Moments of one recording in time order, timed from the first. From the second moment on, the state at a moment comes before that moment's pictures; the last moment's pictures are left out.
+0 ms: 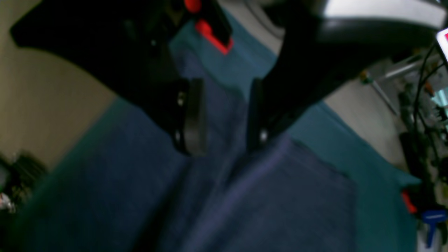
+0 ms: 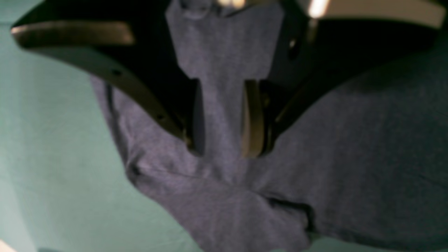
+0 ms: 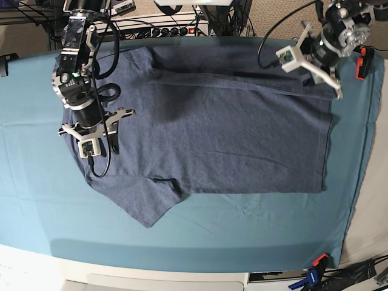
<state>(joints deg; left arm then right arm) 28.5 -53.5 22.2 131.3 8.2 -10.6 45.3 -9.5 10.4 13.2 109.9 7.1 22.2 -37.1</state>
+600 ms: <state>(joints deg) 6.8 -33.3 22.3 105.1 -4.5 -13.7 38.6 -9.5 7.5 13.2 109.9 -1.7 13.4 -34.7</state>
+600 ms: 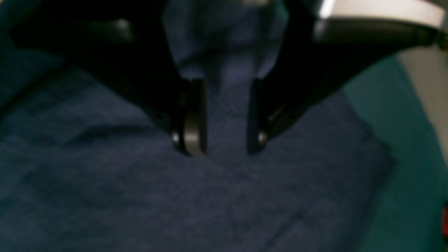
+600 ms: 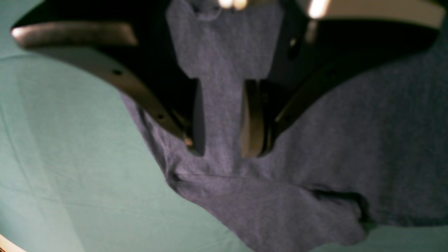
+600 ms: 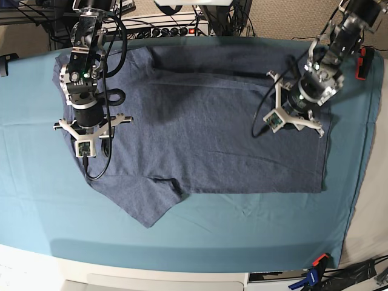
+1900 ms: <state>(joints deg) -5.0 -22.8 22.3 93.0 -8.9 -15.8 38.4 -1.0 7.5 13.2 99.9 -1.8 13.4 -36.0</state>
